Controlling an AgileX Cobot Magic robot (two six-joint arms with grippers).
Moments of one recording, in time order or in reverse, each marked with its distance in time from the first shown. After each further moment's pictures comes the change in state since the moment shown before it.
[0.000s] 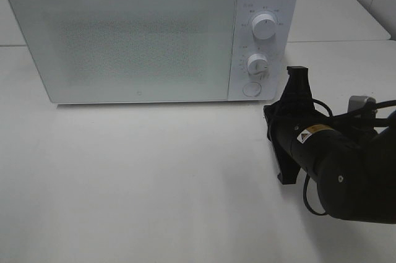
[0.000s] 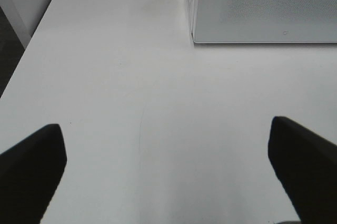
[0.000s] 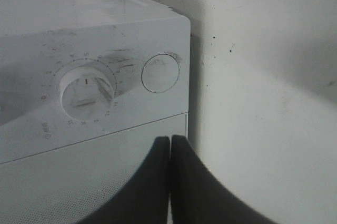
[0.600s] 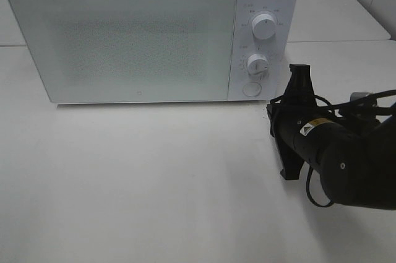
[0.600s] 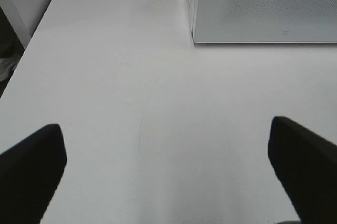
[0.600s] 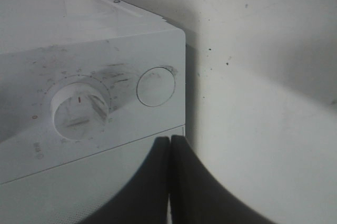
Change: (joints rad) left arm 0.000 0.000 0.000 0.000 0.000 0.000; right arm -0.061 0.002 -0.023 -0.045 0.059 -0.001
